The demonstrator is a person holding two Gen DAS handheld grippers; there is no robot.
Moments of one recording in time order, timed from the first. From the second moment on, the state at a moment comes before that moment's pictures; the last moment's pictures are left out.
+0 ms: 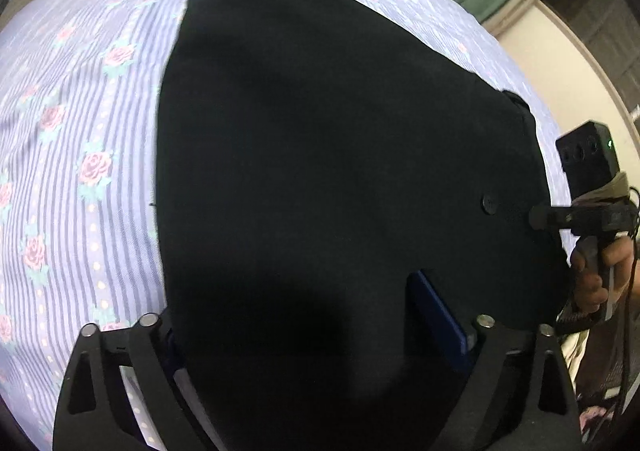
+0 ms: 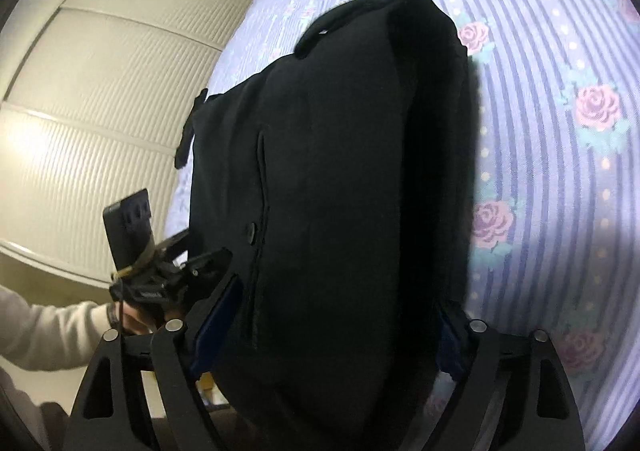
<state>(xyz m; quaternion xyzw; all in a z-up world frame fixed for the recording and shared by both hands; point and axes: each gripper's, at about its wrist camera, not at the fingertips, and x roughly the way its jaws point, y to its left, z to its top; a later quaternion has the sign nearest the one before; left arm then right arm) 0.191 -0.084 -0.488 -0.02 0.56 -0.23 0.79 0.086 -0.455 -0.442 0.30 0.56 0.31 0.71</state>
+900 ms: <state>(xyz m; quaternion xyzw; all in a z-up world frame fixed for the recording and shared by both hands) 0.148 -0.060 -0.363 0.02 0.54 -0.19 0.82 0.075 -0.404 -0.353 0.25 0.55 0.30 0.74</state>
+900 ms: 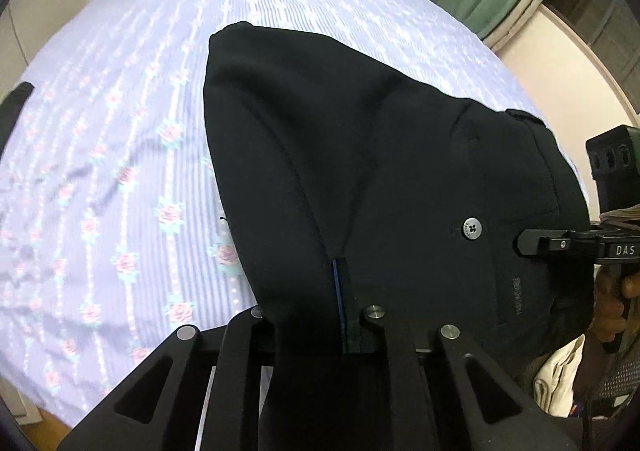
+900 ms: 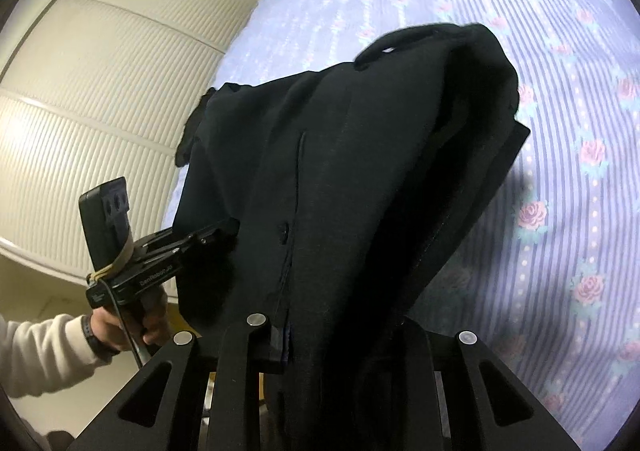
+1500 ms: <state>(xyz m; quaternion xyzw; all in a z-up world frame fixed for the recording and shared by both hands) 0.181 0.109 -0.249 -0.02 0.49 -0.13 0.86 0.148 -0.275 -0.247 0.18 0.49 0.36 0.77</state>
